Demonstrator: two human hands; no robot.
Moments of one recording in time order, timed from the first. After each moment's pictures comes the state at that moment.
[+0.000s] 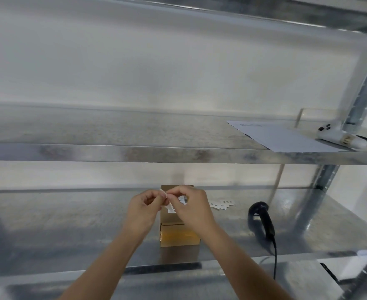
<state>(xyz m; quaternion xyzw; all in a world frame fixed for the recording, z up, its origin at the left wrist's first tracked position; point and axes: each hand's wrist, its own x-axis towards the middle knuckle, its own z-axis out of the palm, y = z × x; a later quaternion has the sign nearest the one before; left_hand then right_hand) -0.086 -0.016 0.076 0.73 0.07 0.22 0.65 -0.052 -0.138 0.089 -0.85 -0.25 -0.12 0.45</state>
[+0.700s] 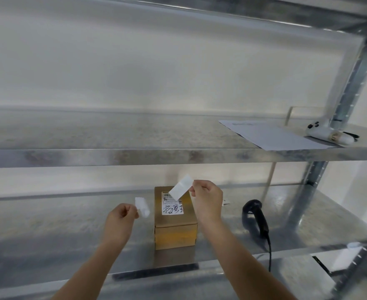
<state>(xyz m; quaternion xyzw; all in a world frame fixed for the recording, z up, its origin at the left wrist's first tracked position) -0.069 0.028 0.026 0.77 0.18 0.21 0.58 -0.034 -0.153 0.096 -0.68 0.05 -0.12 0.72</state>
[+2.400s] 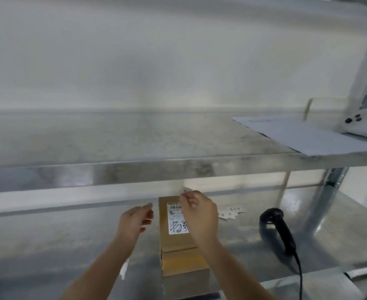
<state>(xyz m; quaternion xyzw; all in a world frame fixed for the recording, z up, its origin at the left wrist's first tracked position) 0.016 0.039 0.021 0.70 0.19 0.10 0.68 0.037 -0.113 0.038 -0.82 -0.05 -0.17 0.54</state>
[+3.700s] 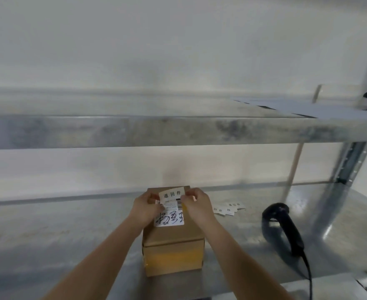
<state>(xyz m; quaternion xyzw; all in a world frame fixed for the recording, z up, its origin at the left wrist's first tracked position) 0.090 0.001 -0.027 0.81 0.15 0.06 0.56 0.121 -0.146 -0.030 -0.82 -0.06 0.00 0.57</state>
